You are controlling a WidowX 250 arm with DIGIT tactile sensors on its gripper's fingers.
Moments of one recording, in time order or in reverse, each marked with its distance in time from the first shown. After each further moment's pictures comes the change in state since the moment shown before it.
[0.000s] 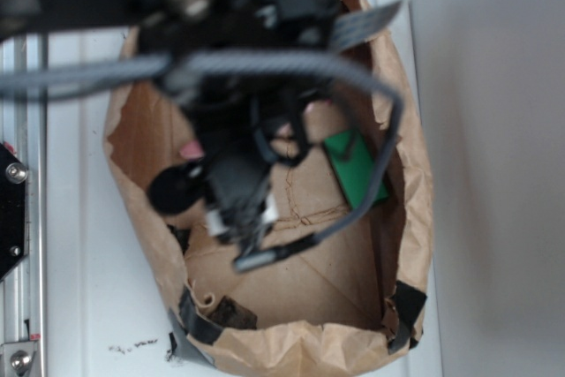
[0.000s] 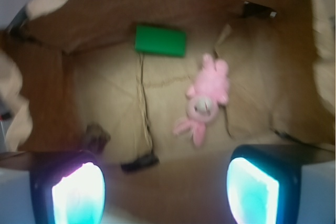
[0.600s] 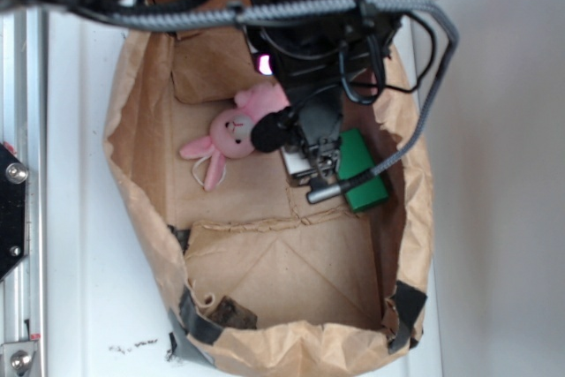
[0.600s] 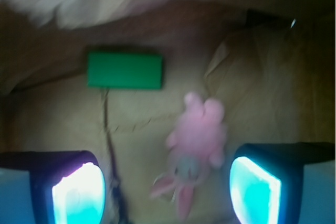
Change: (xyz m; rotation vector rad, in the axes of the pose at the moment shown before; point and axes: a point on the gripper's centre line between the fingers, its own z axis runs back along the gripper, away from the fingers) arm 0.027 0.026 -0.059 0.035 0.000 0.015
